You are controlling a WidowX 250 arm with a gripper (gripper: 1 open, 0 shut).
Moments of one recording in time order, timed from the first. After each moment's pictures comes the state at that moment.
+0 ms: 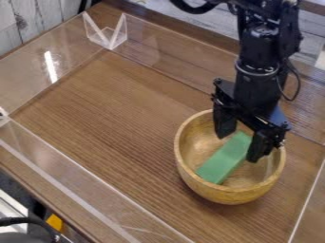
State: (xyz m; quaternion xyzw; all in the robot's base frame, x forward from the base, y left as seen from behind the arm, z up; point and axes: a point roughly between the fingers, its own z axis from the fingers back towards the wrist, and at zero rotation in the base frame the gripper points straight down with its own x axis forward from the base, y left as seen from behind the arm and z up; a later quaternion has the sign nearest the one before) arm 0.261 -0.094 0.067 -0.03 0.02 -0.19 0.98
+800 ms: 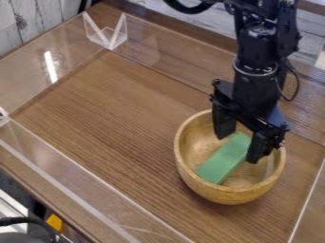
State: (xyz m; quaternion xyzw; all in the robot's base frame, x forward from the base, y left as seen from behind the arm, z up) arm 0.258 -0.094 0.069 -0.04 0.01 -0.19 0.98
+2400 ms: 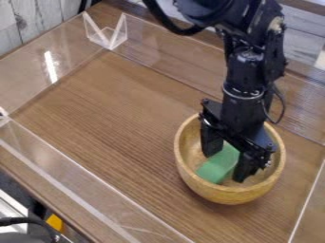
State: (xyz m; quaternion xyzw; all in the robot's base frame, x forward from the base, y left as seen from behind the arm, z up) arm 0.243 -0.088 0.047 -0.03 0.04 -0.18 0.98
